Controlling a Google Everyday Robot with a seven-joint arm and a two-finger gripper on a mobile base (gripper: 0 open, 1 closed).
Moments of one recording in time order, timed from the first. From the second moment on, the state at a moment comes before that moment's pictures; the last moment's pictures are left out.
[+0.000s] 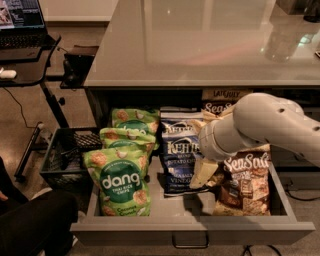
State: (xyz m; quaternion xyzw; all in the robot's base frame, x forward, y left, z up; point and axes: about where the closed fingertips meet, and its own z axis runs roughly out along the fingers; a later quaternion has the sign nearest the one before) arm 0.509 -0.101 0.728 -0.69 0.67 0.04 0.29
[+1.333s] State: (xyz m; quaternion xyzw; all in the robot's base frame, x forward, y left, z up) arm 0.557 -0.071 0.682 -0.73 0.63 0.05 0.26
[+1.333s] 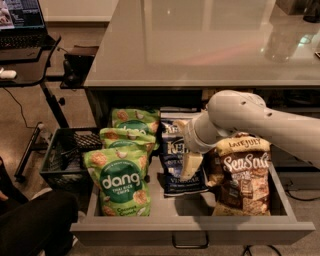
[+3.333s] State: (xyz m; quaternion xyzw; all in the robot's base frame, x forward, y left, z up) arm 0.556 -0.070 0.654 -0.73 0.64 0.08 0.23
